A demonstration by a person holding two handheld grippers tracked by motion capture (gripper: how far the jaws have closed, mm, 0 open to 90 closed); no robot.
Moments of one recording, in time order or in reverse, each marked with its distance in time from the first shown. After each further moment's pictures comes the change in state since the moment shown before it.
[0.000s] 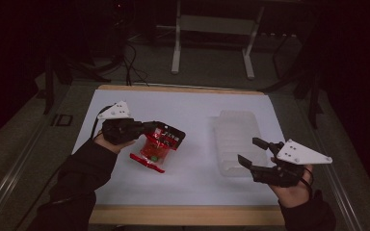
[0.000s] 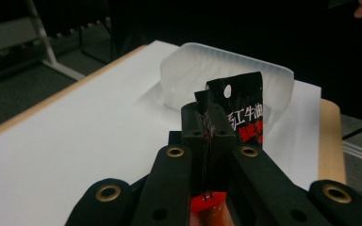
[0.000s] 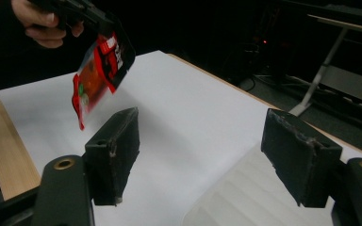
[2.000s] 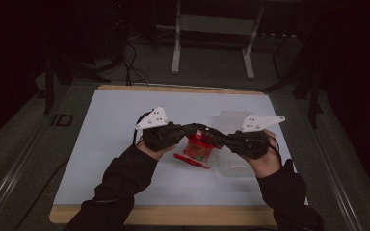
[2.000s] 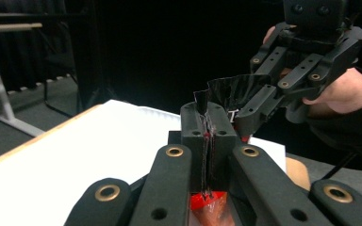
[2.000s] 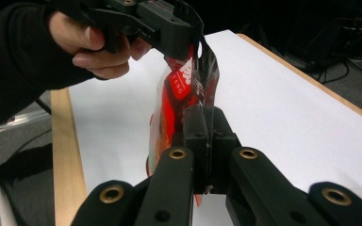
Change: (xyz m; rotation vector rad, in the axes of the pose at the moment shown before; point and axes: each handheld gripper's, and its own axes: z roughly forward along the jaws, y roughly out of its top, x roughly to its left) left arm -0.052 0.025 0.074 -0.211 -0.118 0.005; right arm -0.019 0.030 0.086 0.130 0.331 -0.043
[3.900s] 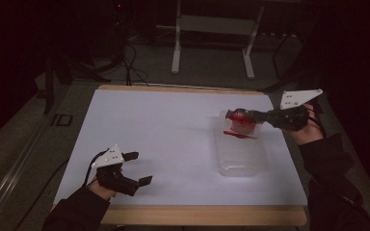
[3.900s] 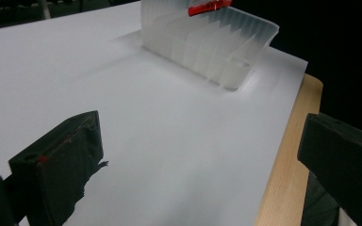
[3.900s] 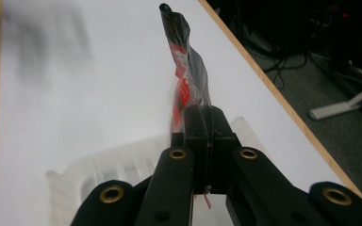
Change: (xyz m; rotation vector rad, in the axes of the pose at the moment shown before) left arm -0.019 -0.104 -0.110 0.229 0.151 -0.159; right arm -0.115 -0.014 -0.071 0.152 -0.065 -0.195
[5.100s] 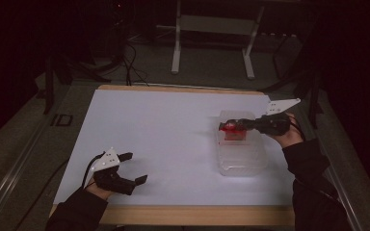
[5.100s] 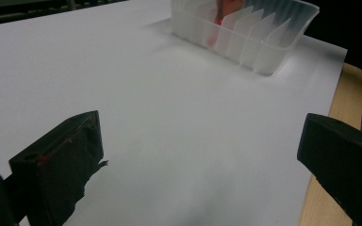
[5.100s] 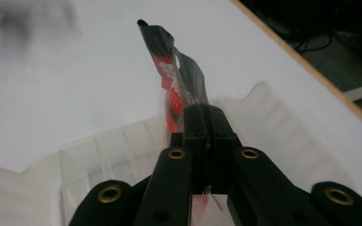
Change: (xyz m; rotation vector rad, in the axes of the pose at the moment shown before) left arm 0.016 -0.024 0.003 -0.007 0.090 0.017; right arm -0.016 -0.054 0.058 -0.005 0.069 0.113
